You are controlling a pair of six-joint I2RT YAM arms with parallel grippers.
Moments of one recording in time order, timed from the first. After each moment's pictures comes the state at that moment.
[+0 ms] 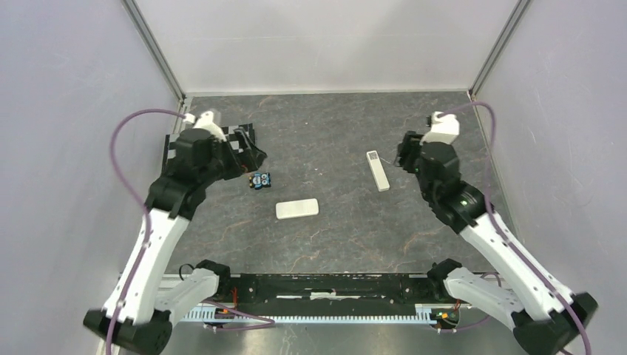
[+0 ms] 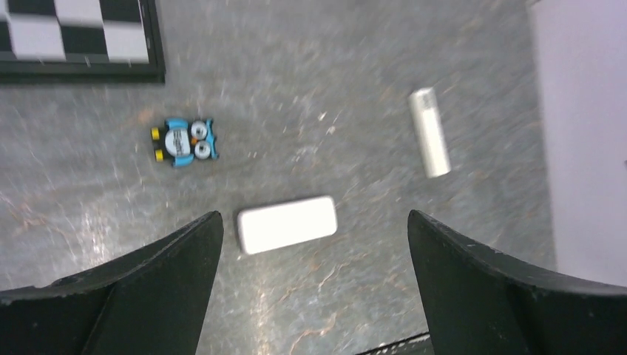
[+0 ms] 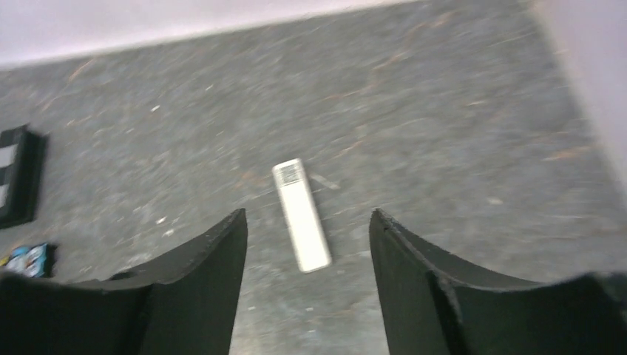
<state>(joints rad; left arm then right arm) -0.29 0.98 1.12 -0.73 0.05 -0.53 0.55 0.95 0.93 -0.33 0.50 0.33</state>
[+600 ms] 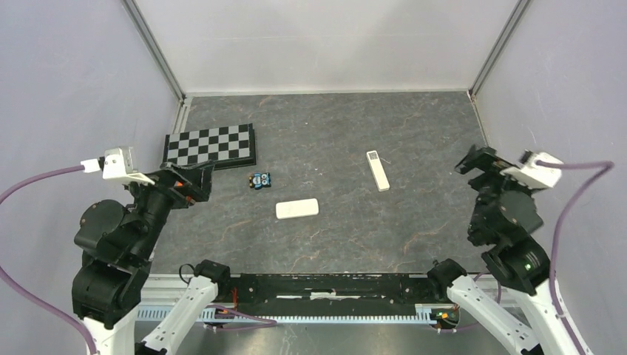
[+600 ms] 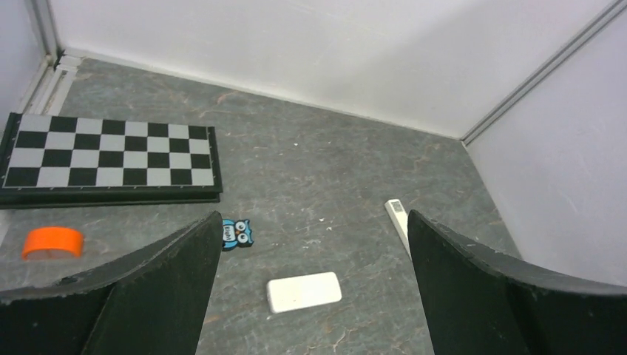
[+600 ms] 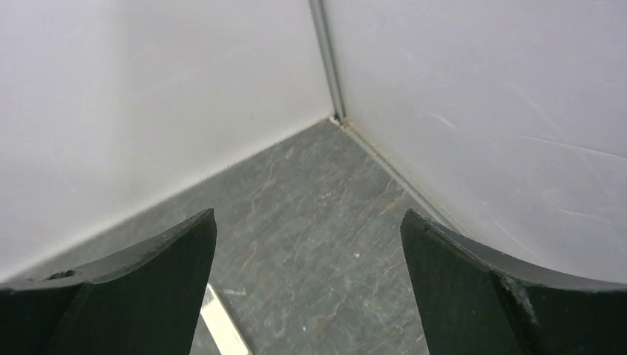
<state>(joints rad) -0.29 0.56 1.39 -0.85 -0.13 -0.41 0.55 0.52 0.96 -0.40 0.98 0.16</state>
